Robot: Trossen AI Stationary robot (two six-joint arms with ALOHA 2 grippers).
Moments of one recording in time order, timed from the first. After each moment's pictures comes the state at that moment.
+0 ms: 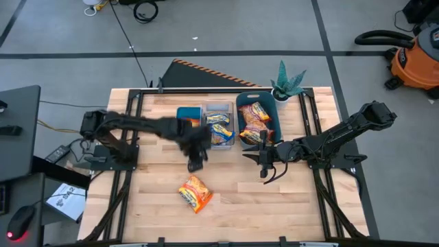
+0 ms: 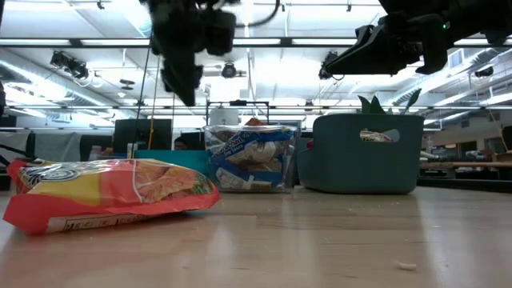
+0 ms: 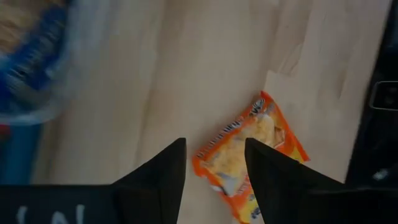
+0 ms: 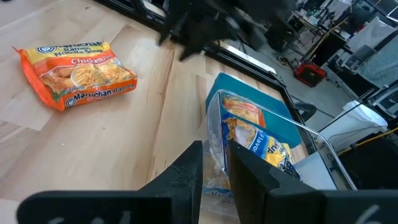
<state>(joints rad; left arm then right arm) -0.01 1.62 1.27 -0.83 0.24 -0.31 0.30 1.20 0.50 0.36 0.45 -0.35</state>
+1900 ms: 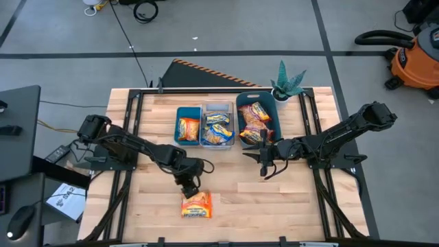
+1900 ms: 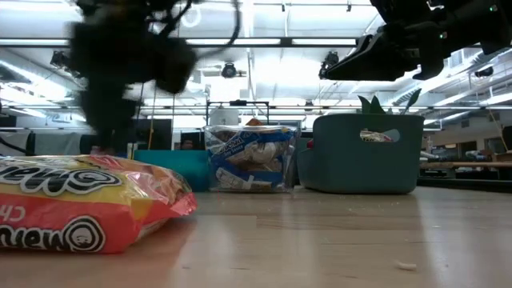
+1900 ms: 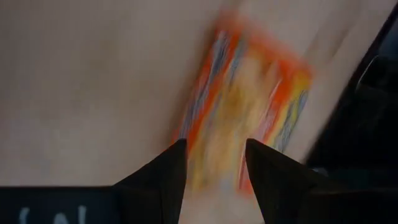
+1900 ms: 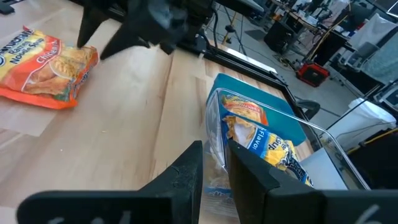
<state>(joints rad) -0.27 1.63 0.98 -0.51 0.33 -0.88 0.26 1.21 0.45 0.45 0.40 -0.32</state>
